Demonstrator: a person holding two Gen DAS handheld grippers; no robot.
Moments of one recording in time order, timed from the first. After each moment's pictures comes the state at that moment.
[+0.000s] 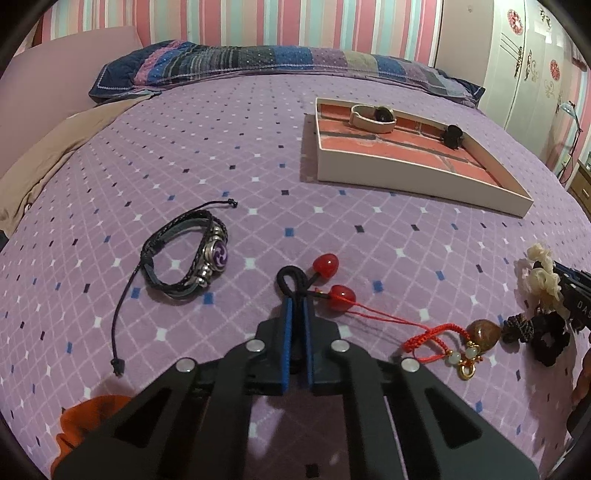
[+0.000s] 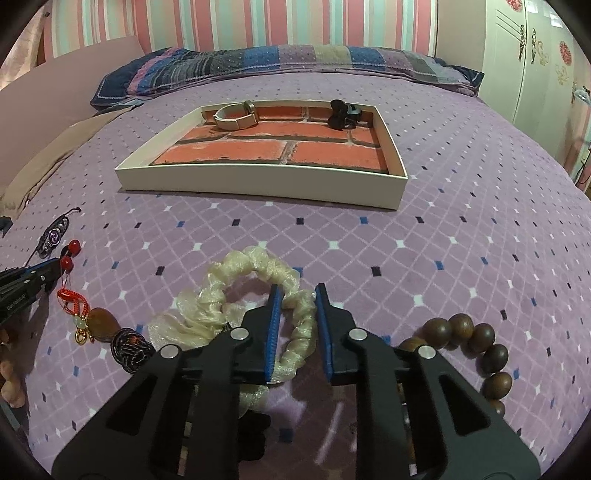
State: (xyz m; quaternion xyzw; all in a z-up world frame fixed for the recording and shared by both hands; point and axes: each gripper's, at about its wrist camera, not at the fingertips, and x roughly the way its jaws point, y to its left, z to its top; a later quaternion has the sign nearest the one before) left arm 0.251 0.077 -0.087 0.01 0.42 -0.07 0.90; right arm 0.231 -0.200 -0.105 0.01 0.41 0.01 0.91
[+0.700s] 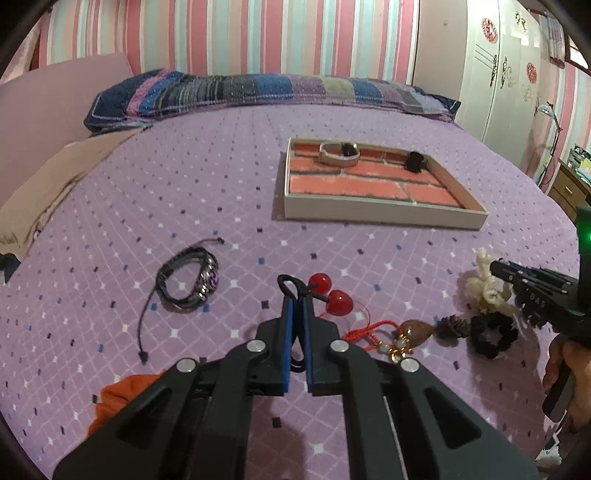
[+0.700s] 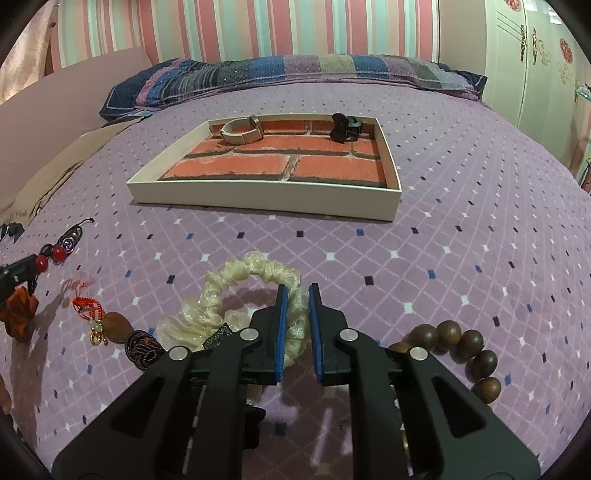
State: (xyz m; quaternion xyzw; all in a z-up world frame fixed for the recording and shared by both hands) left arm 0.208 0.062 -0.031 0.02 0.37 -0.10 0.92; right arm 0.222 -0.209 -0.091 0.02 0.39 0.03 0.92
